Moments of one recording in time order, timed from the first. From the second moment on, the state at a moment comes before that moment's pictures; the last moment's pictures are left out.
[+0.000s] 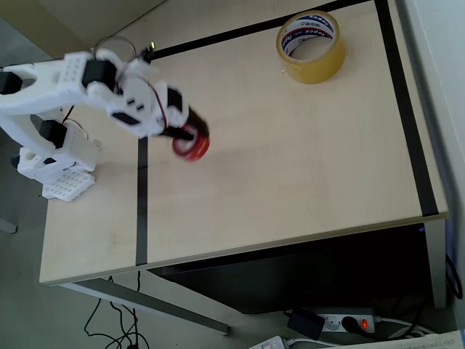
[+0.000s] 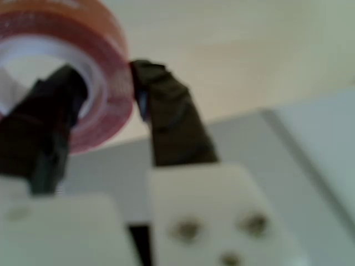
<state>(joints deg) 6.6 90.8 88.2 68.8 -14.1</state>
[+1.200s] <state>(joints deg) -12.1 39.6 4.8 59.1 -14.1</state>
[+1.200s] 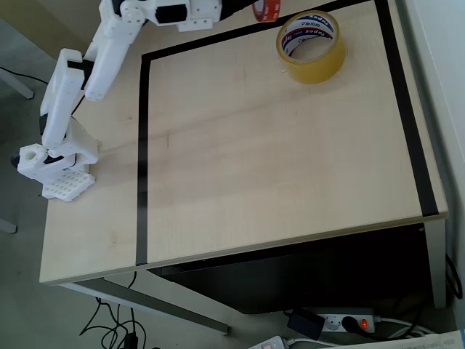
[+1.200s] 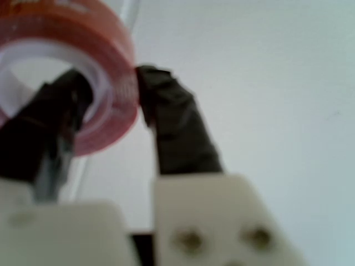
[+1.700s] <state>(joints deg) -13.7 27.2 4.8 52.6 -14.0</state>
